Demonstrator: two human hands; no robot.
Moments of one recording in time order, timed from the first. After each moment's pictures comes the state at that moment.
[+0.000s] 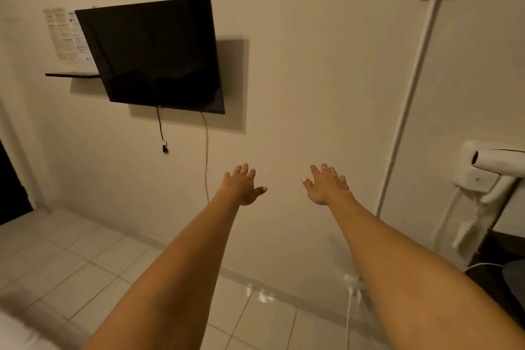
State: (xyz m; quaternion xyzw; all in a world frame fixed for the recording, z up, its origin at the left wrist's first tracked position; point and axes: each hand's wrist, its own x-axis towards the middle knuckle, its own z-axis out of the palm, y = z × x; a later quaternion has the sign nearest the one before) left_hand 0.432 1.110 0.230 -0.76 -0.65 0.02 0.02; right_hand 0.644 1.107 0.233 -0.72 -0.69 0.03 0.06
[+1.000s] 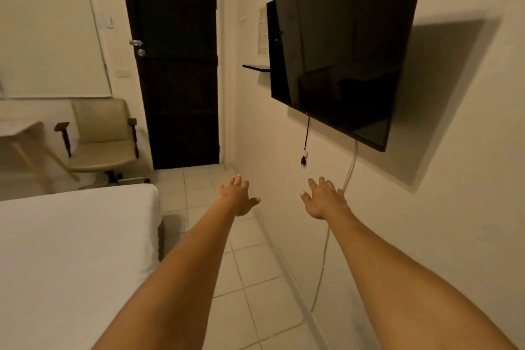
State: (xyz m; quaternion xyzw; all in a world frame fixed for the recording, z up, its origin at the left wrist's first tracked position) left_hand 0.186 1.289 0.192 -0.42 -0.91 0.00 -0.04; right_hand 0.338 1.442 0.200 -0.38 -0.92 0.05 -0.01
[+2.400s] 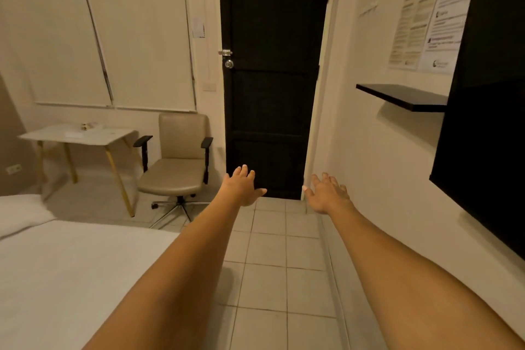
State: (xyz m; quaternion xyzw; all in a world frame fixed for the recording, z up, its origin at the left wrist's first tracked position) left_hand -0.439 1.537 0.220 -0.22 -0.97 -0.01 -0.01; right_hand -0.374 1.742 0.207 -0.16 -0.99 0.05 0.01
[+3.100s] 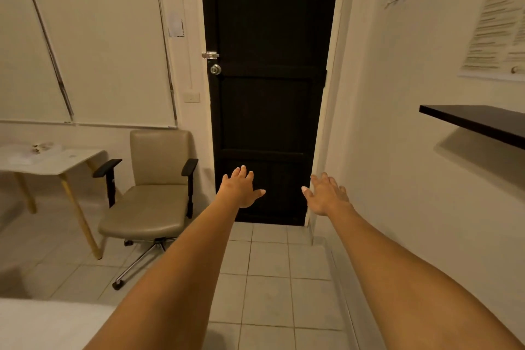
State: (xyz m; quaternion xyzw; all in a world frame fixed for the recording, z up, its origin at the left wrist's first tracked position) left_hand -0.812 1.628 0.220 -0.25 -0.97 0.00 -0.01; right_hand -0.733 1.834 0.203 -0.17 -0.98 0.07 0.04
